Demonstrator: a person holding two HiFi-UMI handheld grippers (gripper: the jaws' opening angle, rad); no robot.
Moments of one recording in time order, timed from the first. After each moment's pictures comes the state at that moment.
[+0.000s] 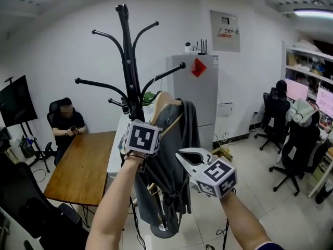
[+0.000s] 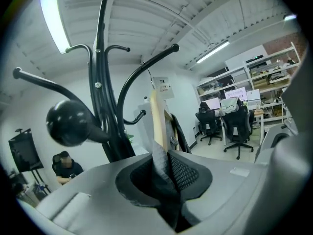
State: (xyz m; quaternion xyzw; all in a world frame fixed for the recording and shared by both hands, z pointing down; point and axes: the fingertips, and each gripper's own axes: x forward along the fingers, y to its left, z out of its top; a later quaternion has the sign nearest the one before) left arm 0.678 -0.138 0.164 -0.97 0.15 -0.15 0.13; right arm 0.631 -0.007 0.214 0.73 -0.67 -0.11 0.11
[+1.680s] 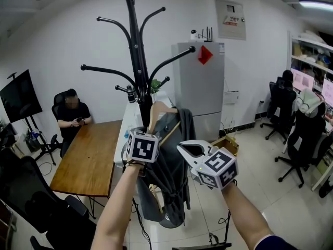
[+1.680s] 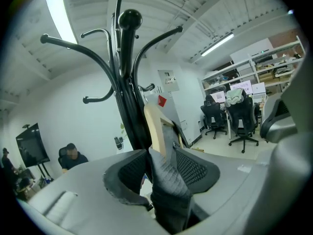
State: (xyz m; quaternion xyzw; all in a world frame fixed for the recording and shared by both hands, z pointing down) left arm 0.651 -0.175 0.242 -0.96 0.18 -0.17 0.12; right arm 0.620 -0.033 0.238 0.72 -0.68 -0.08 0.11
